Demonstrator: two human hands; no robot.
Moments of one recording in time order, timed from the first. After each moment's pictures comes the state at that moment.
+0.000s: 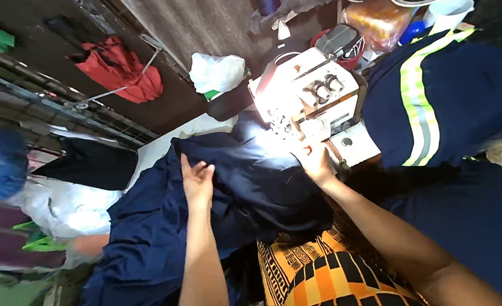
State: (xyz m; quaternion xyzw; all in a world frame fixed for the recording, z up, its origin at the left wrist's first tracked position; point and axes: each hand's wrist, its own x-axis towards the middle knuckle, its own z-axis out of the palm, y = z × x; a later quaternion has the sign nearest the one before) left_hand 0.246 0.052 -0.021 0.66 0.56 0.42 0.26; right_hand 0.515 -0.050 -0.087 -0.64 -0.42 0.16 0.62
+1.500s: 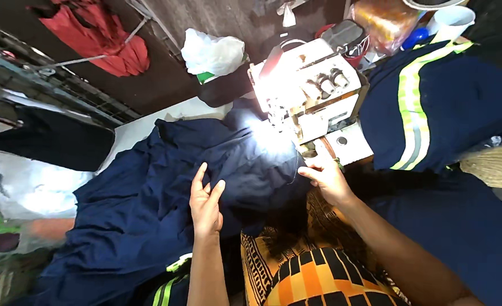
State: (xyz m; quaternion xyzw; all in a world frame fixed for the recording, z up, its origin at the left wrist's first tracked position) left_hand 0.260 -0.024 -0.059 0.56 0.48 0.52 0.43; right_hand 0.528 -0.104 -0.097 -0.53 -0.35 0.43 0.63
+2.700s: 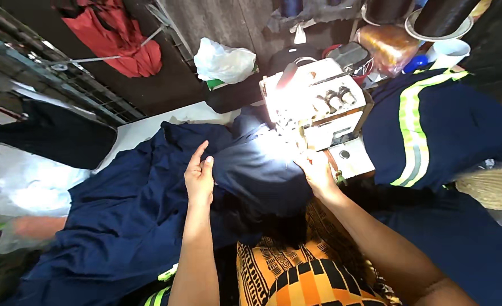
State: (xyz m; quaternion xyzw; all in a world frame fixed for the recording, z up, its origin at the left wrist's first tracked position) left_hand 0.258 0.054 -0.046 0.64 0.51 0.48 0.31; right_hand 0.517 -0.053 -0.083 -0.62 -0.39 0.29 0.61
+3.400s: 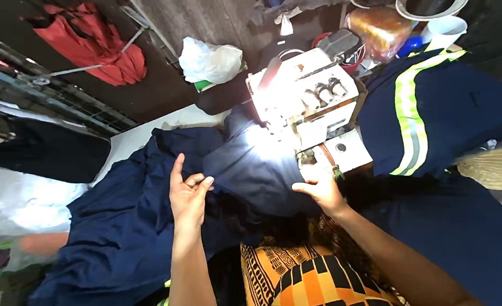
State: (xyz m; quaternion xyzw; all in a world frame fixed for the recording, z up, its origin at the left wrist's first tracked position) left_hand 0.247 0.023 -0.034 0.64 0.44 0.50 0.37; right_hand 0.518 -0.104 -0.109 -0.60 -0.39 0.39 0.58
